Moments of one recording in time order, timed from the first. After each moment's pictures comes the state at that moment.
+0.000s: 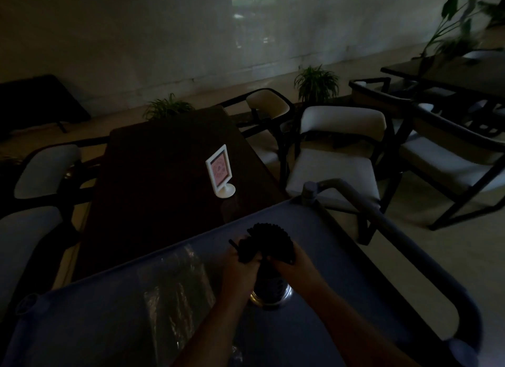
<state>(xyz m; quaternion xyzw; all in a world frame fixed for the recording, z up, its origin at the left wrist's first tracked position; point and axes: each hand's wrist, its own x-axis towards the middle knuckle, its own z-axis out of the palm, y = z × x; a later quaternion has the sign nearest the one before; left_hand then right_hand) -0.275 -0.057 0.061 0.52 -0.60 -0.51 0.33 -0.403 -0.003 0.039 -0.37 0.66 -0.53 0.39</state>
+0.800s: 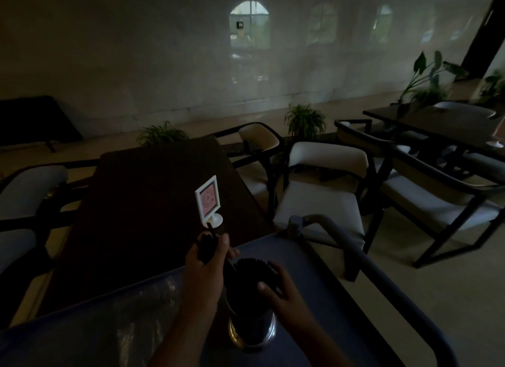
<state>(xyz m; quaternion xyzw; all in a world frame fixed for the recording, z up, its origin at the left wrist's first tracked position) -0.267 -0.062 0.157 0.45 -0.54 -0.53 0.48 -0.408 0.014 0.064 -0.37 0.59 -0.58 0.42</state>
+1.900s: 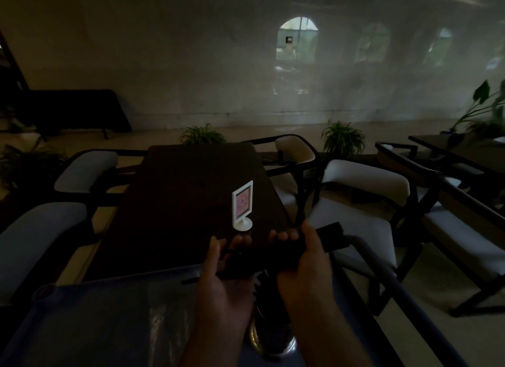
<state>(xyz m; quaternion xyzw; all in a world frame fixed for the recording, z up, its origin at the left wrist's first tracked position) -0.235 -0.029 0.200 0.23 -0.08 -0.78 0.58 -0.342 -0.017 0.227 -0.03 0.28 -0.79 0.54</state>
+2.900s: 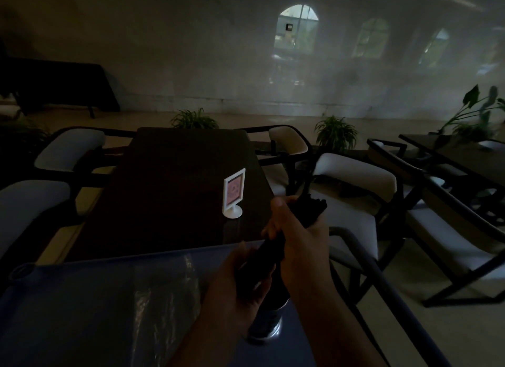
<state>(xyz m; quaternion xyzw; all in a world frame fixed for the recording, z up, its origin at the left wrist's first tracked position) -0.253 -0.022 0.176 0.30 -0.08 -0.85 0.42 -0.347 -0.002 0.249 -0.40 0.45 -0.72 0.35</state>
